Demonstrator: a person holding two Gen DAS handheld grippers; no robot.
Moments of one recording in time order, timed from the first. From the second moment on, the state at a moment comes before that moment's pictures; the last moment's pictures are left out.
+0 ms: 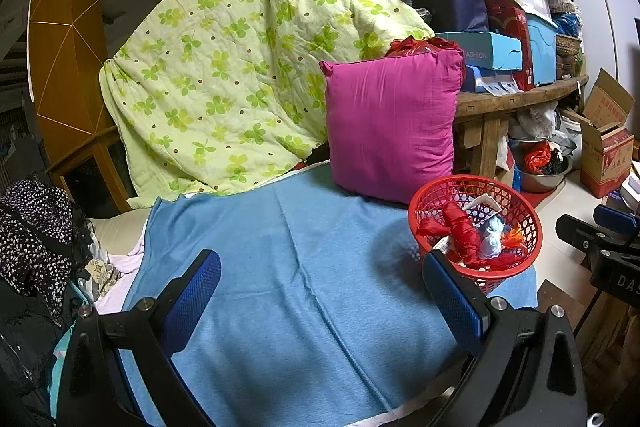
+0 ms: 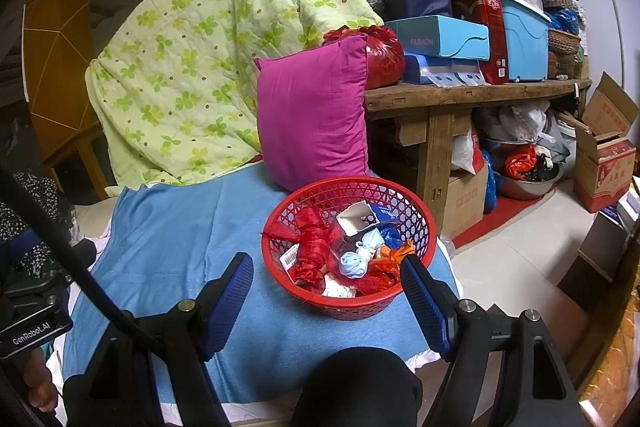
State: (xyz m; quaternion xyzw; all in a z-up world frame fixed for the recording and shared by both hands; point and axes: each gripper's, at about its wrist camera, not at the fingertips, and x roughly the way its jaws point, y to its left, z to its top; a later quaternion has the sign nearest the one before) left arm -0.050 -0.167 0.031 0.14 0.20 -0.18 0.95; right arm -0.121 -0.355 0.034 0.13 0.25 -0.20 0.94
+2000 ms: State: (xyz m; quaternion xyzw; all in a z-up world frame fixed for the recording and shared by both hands) left arm -0.047 -0.167 0.022 0.14 0.21 -0.18 0.95; right arm -0.115 -0.356 0.026 0.13 0.25 -0.20 0.94
